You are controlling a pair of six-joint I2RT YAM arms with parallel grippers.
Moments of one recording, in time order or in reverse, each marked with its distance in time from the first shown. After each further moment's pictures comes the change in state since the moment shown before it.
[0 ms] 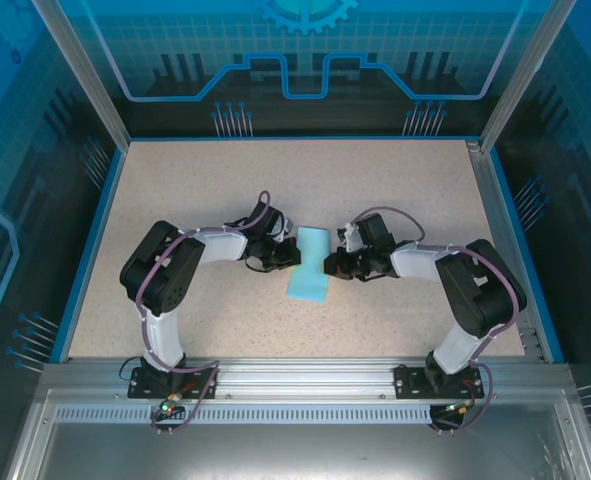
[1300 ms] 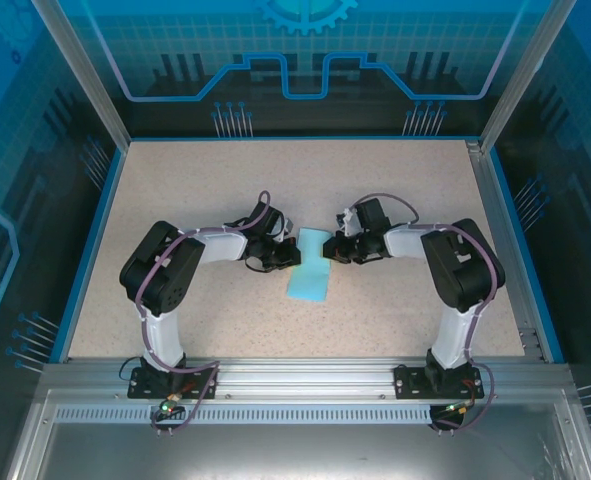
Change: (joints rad) left arm 0.000 -0.002 0.000 -0.002 -0.003 0.003; right arm -0.063 0.204 0.178 -0.038 -0.022 -0.054
